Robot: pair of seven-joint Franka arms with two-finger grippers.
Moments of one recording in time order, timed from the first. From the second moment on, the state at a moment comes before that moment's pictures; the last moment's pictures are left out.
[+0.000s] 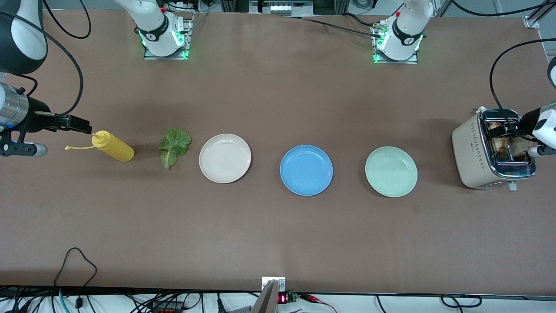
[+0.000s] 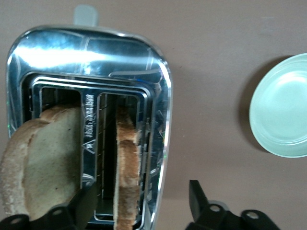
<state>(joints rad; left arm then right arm) 0.39 0.16 -0.03 -1.97 -0.01 2.00 0.21 0.10 0.21 -0.12 -1.52 0.01 1.56 0.03</state>
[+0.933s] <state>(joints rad) 0.44 0.18 -0.03 -1.89 -0.01 1.88 0.28 0.06 0.21 -0.13 -1.52 0.01 1.50 0.03</state>
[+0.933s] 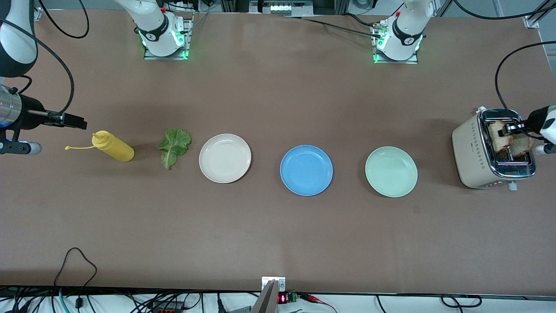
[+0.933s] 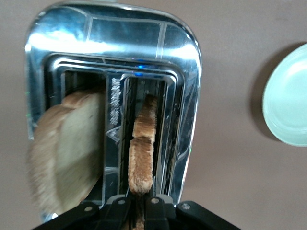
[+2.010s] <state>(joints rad) 0.25 0.36 -0.49 -1.58 -0.20 1.62 -0.05 0.06 0.21 -0.13 -1.52 0.01 1.50 0.03</state>
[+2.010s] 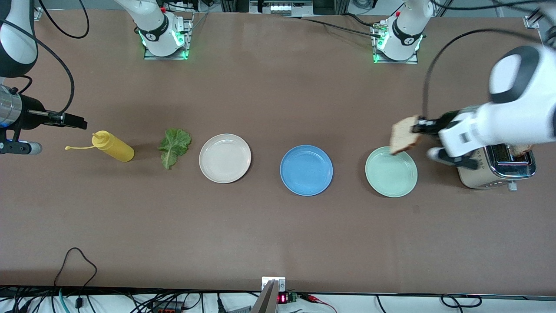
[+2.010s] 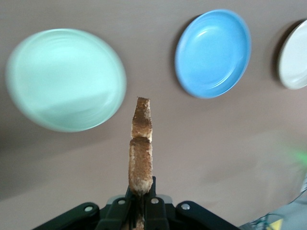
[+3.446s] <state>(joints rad) -0.05 0.71 -0.50 -1.57 -0.37 2.25 -0.31 0.03 0.28 -0.12 -1.62 0.05 1.65 -0.03</state>
